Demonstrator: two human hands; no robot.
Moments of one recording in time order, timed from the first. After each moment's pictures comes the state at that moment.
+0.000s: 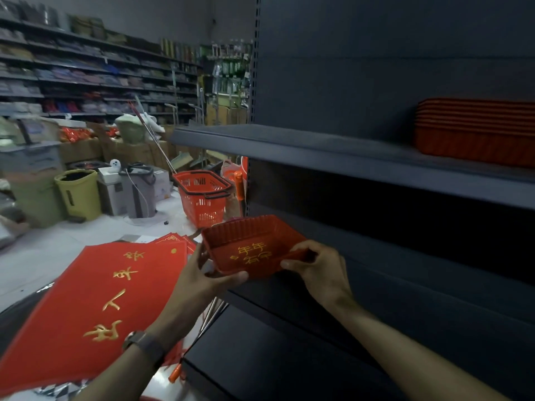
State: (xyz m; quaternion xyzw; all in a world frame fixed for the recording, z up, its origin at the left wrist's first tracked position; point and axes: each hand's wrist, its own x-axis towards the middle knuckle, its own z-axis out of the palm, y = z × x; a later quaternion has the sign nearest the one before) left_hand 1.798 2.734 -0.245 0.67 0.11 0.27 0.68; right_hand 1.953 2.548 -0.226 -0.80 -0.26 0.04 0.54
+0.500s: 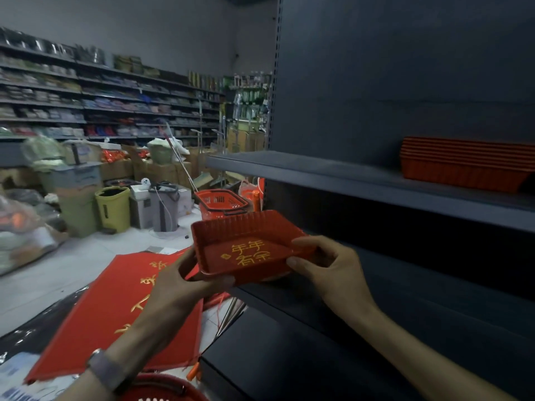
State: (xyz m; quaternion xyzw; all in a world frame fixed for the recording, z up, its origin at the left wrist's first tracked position) left_hand 1.680 2.700 -0.187 0.70 0.09 0.34 0.62; right_hand 1.848 2.496 -0.155 -0.69 -0.38 0.02 0.61
